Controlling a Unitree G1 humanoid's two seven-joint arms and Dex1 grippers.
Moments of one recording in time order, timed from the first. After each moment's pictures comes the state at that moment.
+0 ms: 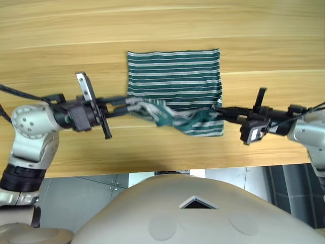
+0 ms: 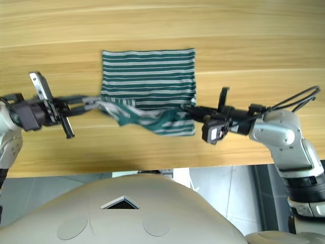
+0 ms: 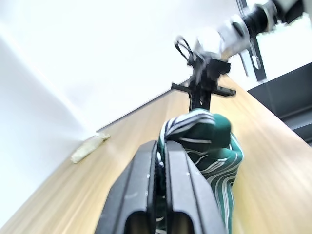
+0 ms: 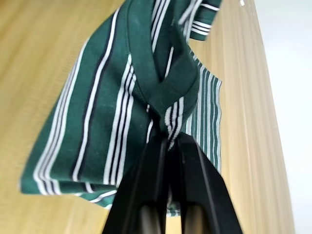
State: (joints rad) left arm 0.06 0.85 -0.11 -0.26 -0.62 -0.46 -1.03; right arm 0.12 -0.91 0.08 -0.27 -0.07 -0.48 0.87
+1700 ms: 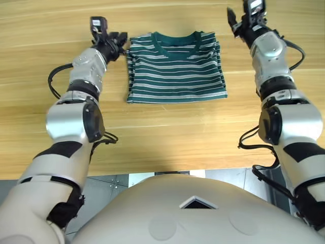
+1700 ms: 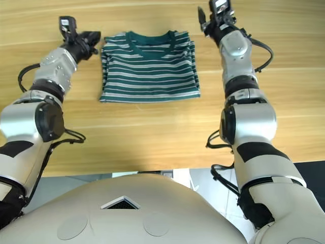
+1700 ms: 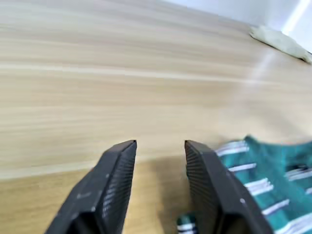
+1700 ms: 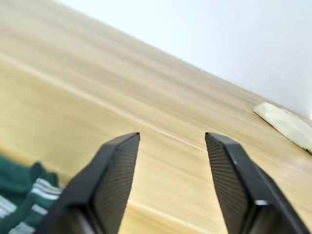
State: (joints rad) left arm -0.88 0.31 0.29 1.34 -0.22 0.00 -0.45; right arm -0.87 -0.31 -0.08 1.26 -0.05 -0.37 0.27
